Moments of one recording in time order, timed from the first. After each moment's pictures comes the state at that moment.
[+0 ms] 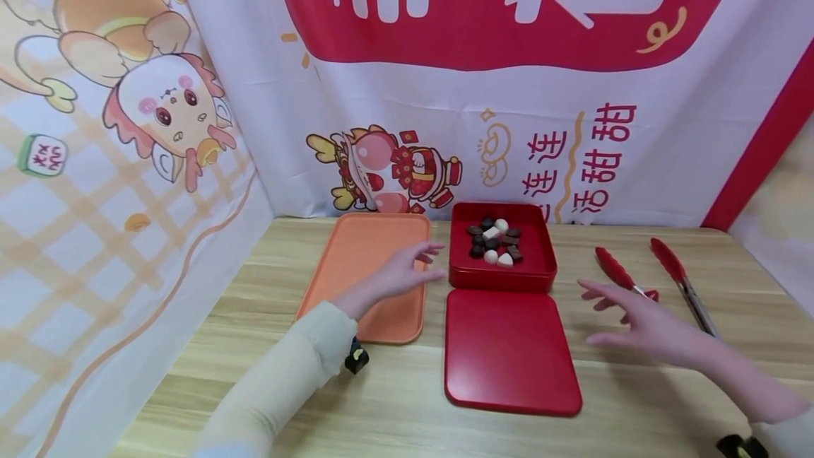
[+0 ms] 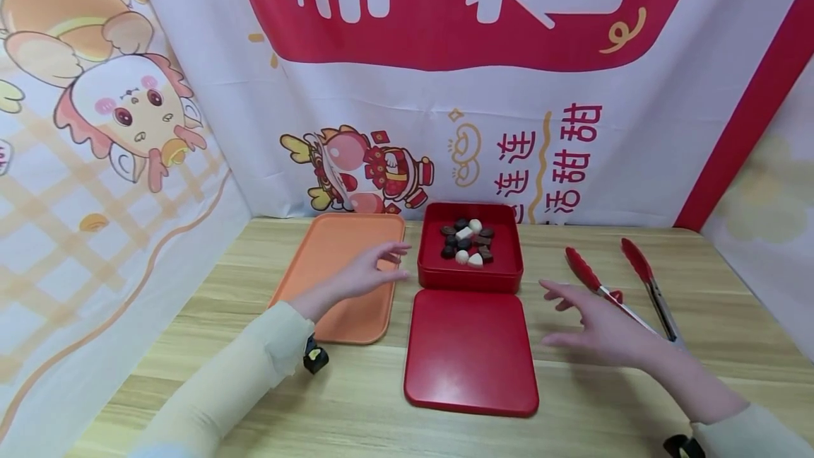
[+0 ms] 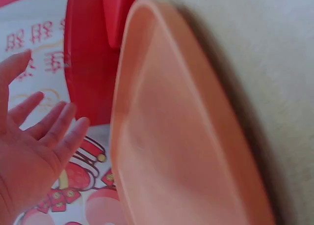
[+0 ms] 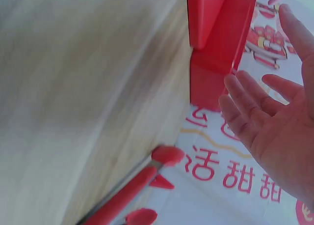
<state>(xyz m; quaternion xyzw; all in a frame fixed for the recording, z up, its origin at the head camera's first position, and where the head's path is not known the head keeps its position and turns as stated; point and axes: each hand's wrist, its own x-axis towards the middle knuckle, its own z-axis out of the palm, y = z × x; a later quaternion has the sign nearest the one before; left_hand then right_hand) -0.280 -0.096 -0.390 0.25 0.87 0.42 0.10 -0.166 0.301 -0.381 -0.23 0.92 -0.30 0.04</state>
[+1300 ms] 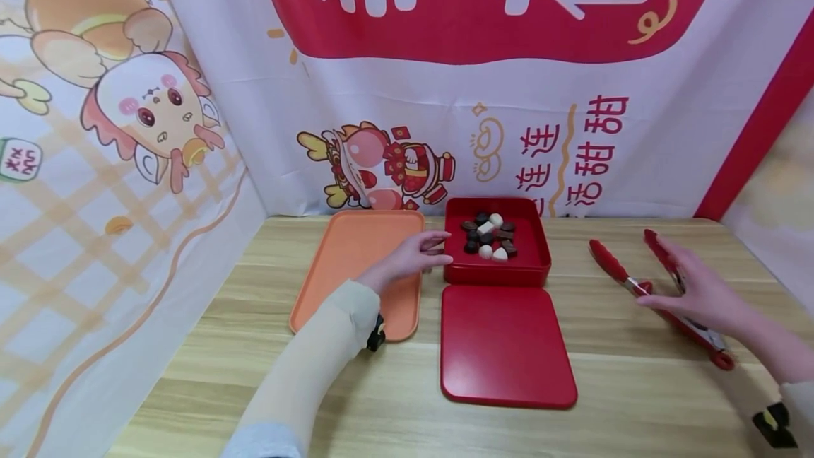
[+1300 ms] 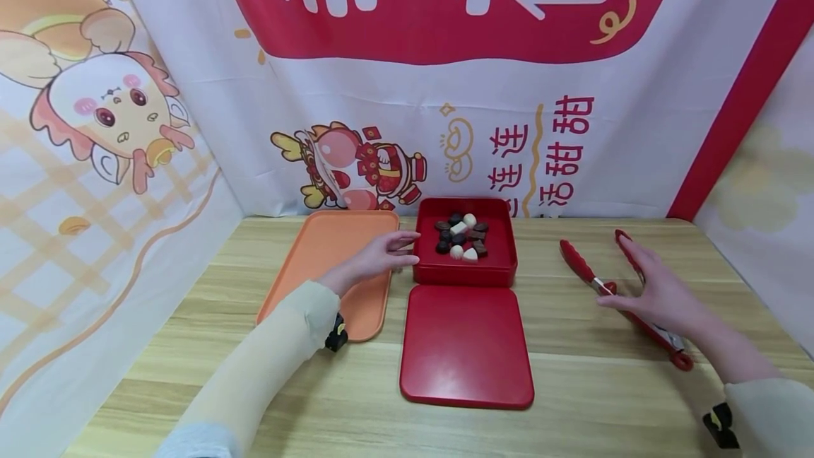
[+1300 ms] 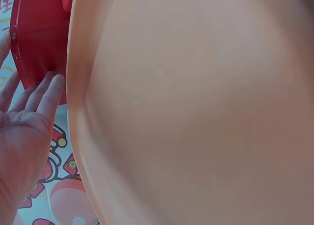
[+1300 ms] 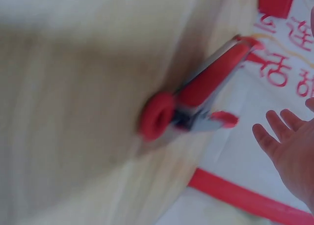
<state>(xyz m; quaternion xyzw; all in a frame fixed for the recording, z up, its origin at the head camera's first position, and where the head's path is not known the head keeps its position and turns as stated) -0.329 -0.072 -0.418 0.22 0.80 0.53 0.18 -0.198 0.398 -0.406 -0.12 0.95 -0.29 -0.07</state>
